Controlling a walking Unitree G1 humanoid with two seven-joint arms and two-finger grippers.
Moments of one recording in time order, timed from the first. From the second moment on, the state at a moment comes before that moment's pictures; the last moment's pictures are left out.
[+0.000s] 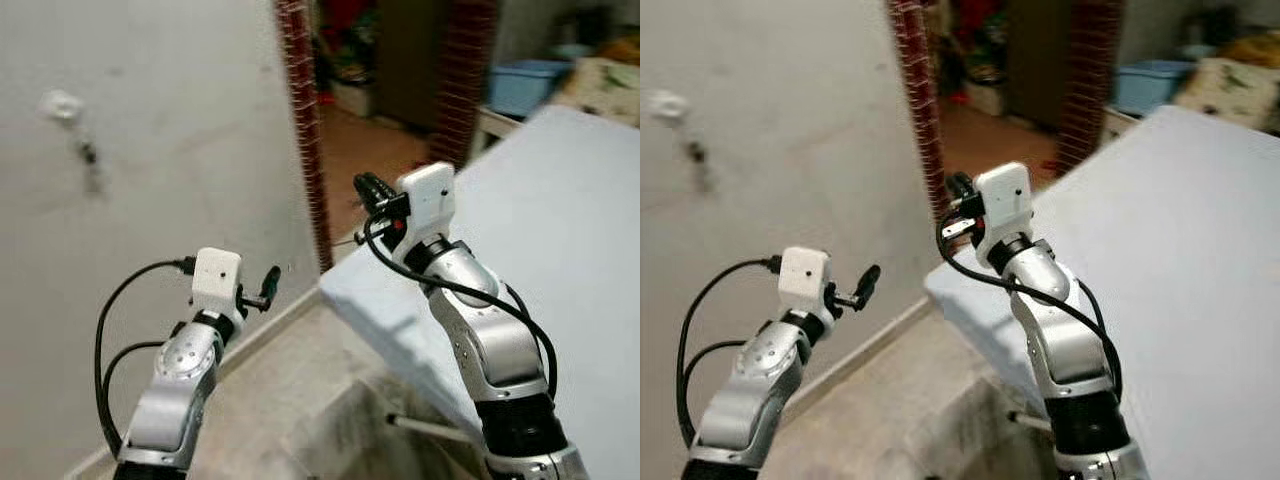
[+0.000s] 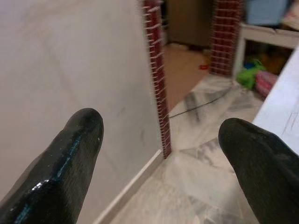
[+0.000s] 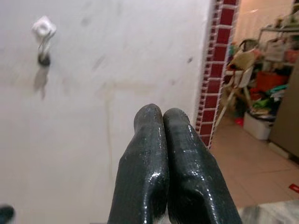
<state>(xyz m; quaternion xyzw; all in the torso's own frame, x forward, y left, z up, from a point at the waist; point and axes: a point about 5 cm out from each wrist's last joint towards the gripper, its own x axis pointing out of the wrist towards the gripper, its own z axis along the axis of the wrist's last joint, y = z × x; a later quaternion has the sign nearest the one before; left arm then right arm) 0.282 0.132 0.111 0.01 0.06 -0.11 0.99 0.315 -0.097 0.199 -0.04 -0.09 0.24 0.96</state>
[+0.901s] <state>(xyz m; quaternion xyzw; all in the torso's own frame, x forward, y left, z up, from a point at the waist) 0.281 0.151 0.086 0.03 0.06 -0.06 1.00 0.304 -0.089 0.117 -0.06 0.03 0.27 0.96</state>
